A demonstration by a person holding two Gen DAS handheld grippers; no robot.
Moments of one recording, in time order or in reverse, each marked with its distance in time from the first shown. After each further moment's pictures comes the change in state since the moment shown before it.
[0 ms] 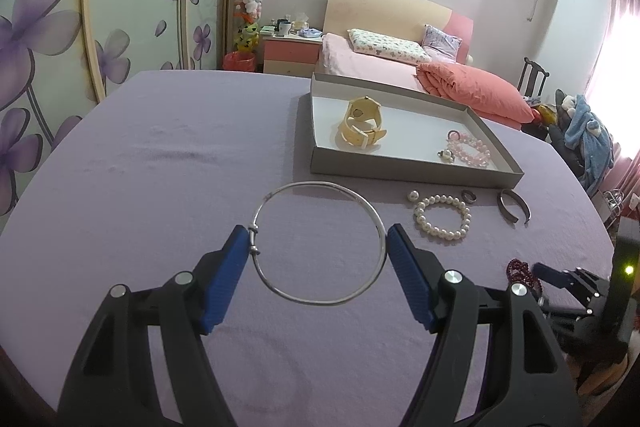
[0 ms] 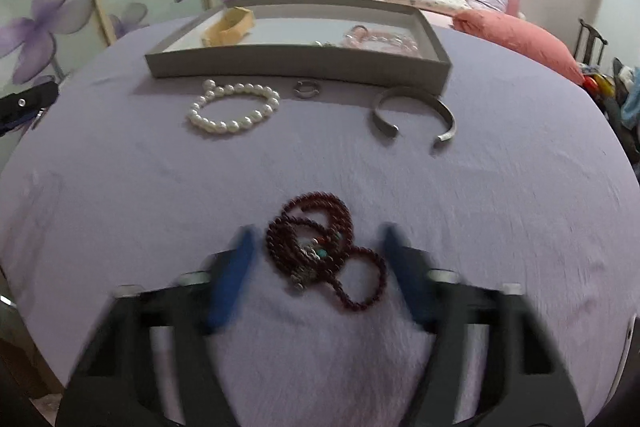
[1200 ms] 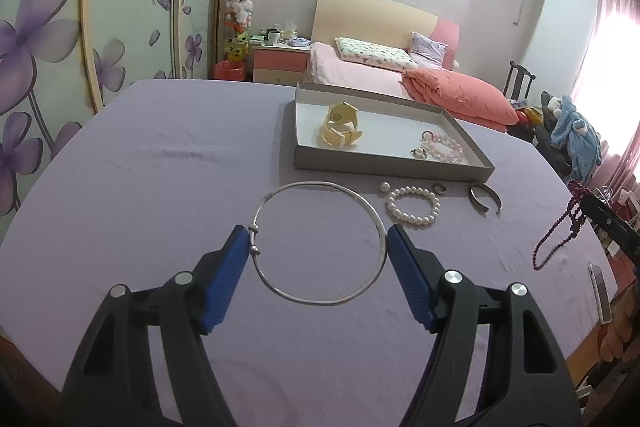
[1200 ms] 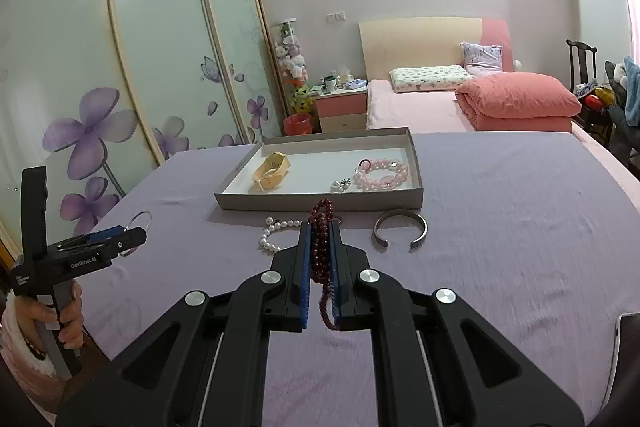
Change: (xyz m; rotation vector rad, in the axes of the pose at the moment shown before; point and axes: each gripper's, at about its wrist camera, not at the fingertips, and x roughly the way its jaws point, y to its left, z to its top) left arm -0.042 -0.013 -0.017 0.016 -0.033 -0.042; right arm -0.122 -0.022 0.017 0.130 -0.367 0.138
